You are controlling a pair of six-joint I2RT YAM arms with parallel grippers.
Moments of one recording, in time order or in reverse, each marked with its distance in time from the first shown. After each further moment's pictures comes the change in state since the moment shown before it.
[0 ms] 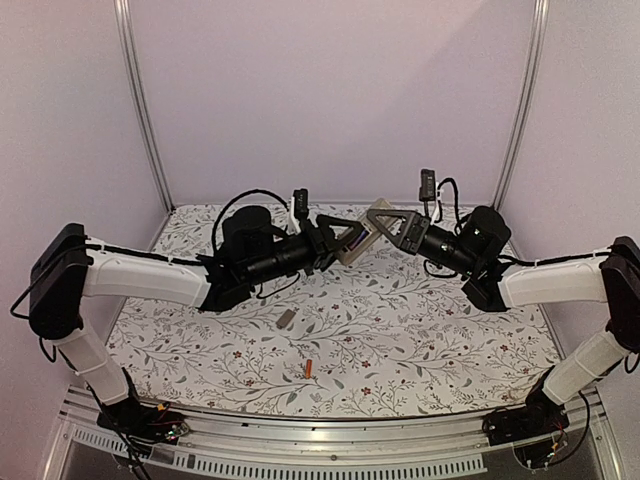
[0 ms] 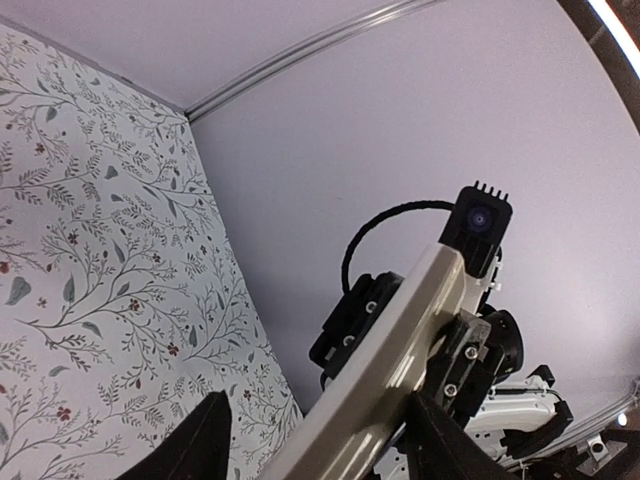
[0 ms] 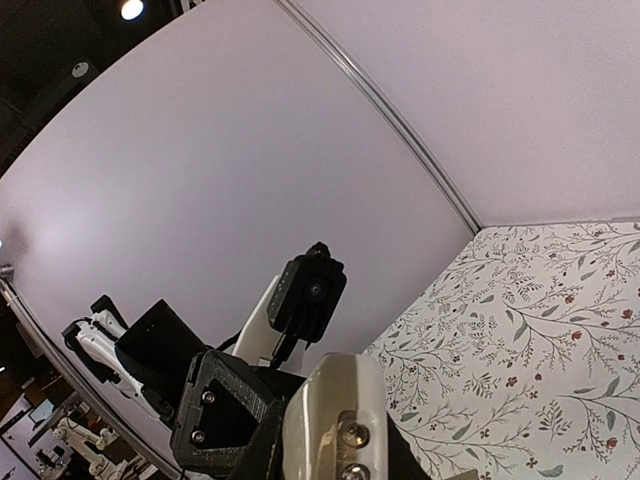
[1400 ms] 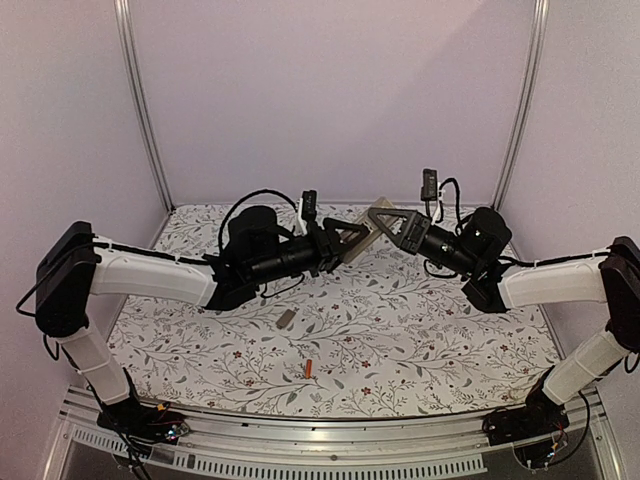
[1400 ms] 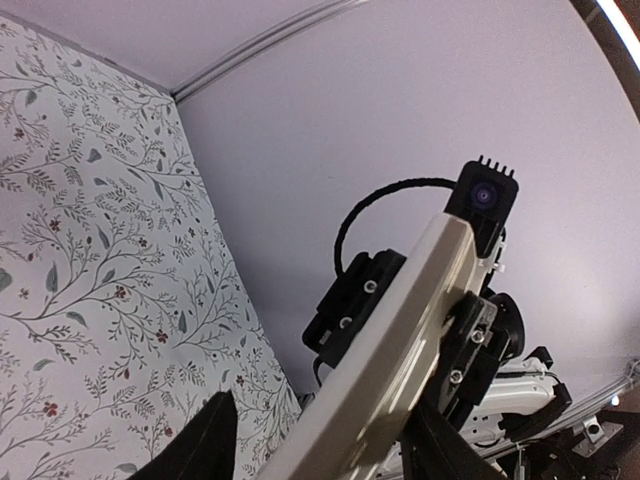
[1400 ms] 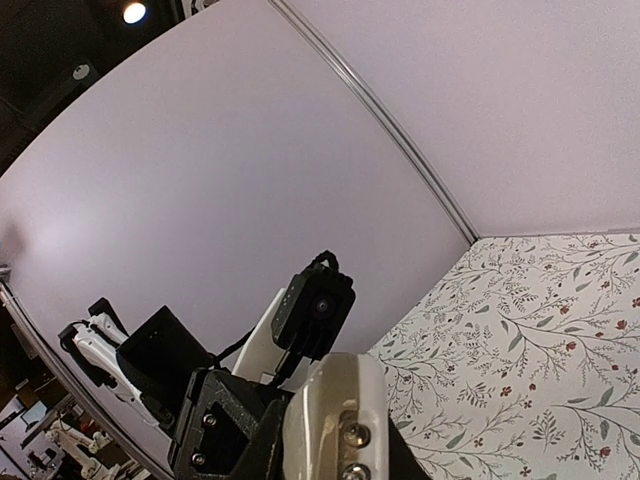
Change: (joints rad) left arm -0.002 0.037 0.028 0.004 0.048 -0.005; right arm 0.001 0.002 -0.006 0.024 0.019 -0.025
